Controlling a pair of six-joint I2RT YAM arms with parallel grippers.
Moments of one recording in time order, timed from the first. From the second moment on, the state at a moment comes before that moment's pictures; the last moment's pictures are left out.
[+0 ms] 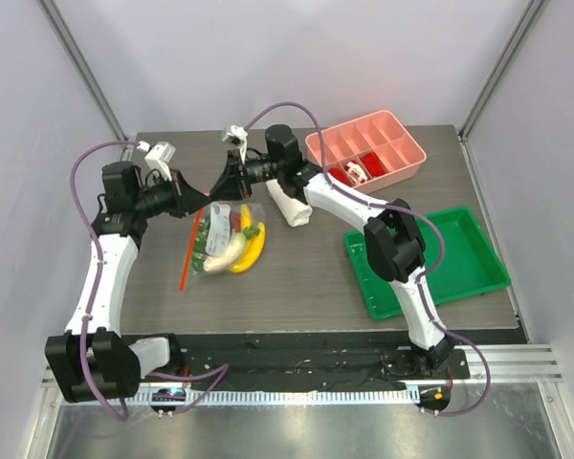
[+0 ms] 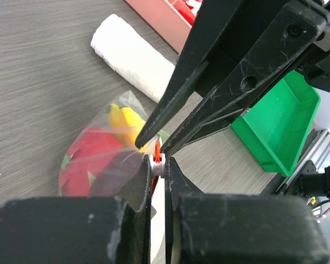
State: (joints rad) left arm 0.09 1.17 1.03 -0.35 0.82 -0.15; right arm 0.72 2.23 1.92 0.23 -1.06 0.20
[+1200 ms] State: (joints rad) left arm 0.07 0.91 0.77 -0.53 0.37 -0.52; right arm 0.73 2.26 1.90 0.33 -0.49 0.26
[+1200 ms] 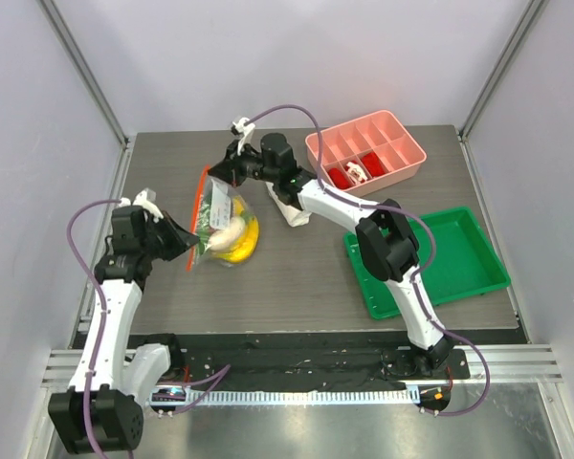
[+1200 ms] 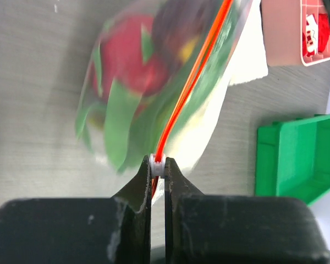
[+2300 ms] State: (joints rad) left arm 0.04 0.74 1.03 -0.89 0.11 -0.62; right arm 0.72 2.11 1.87 -0.03 -0.24 0.38
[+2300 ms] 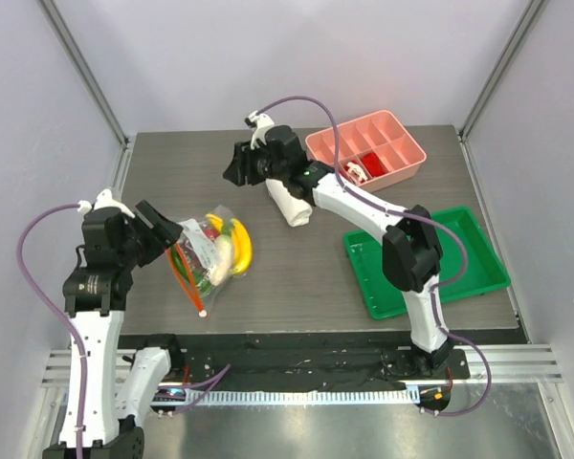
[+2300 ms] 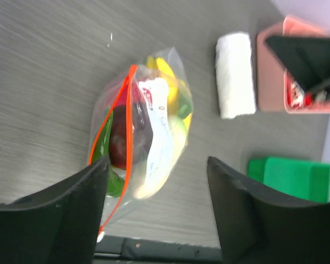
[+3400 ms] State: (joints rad) left arm 0.05 0.67 0.85 -1.09 -0.07 -0.84; right arm 0.87 1.61 1.52 -0.50 -0.14 0.40
